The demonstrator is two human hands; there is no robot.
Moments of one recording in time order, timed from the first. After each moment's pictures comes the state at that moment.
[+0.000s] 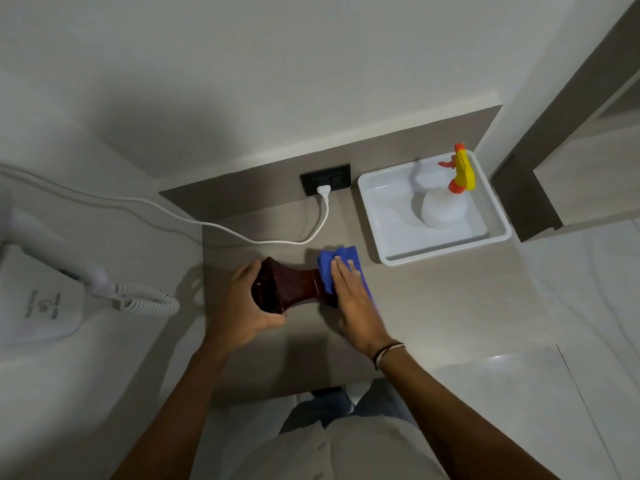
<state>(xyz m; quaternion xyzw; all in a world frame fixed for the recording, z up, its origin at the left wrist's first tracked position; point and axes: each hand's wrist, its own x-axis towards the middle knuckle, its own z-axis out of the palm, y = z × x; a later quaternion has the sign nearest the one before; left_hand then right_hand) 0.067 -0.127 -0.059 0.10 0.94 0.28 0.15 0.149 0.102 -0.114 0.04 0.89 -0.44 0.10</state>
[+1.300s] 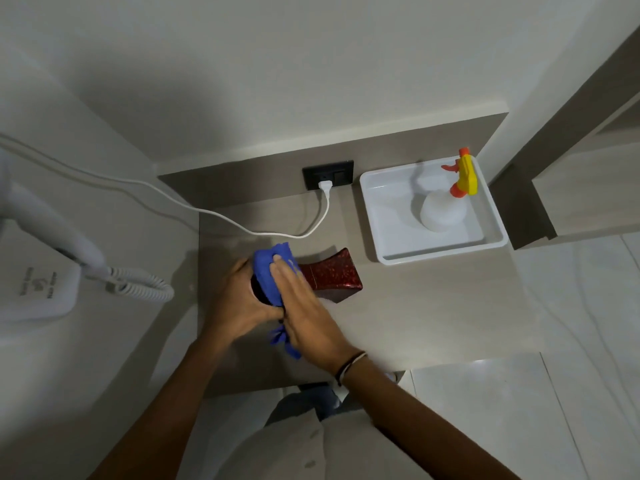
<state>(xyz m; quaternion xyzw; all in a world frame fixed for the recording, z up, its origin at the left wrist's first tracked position) 0.073 -0.115 -0.053 0.05 0.93 0.31 0.16 0.151 0.042 -0.108 -0.14 0.88 -0.45 -0.01</state>
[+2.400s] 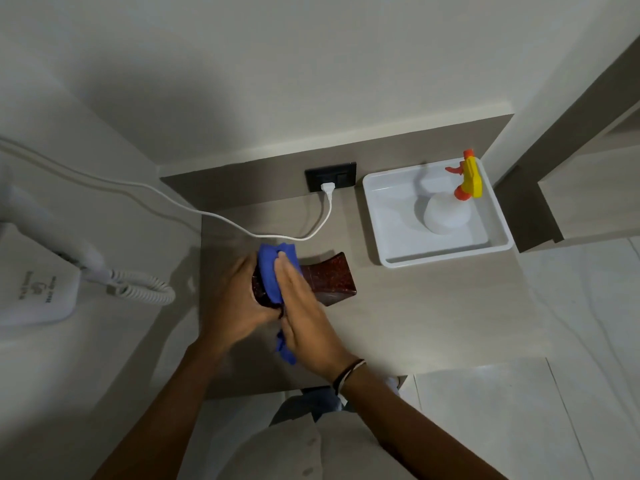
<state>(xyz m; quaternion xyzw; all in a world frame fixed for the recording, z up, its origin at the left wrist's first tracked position) 0.070 -0.120 -0.052 0.10 0.94 0.30 0.12 0.149 0.037 -0.103 -0.11 0.84 -0.53 0.00</state>
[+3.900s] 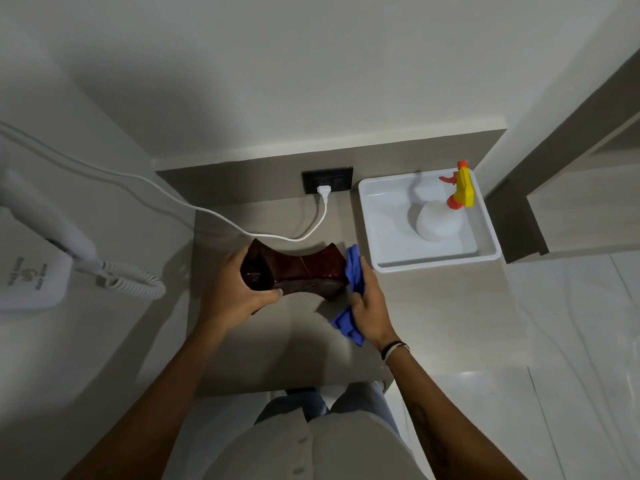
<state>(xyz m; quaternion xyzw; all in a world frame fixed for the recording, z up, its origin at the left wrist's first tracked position) 0.063 -0.109 -0.056 0.00 0.92 0.38 0.14 0.141 0.143 -0.138 0.17 0.78 -0.59 0.07</state>
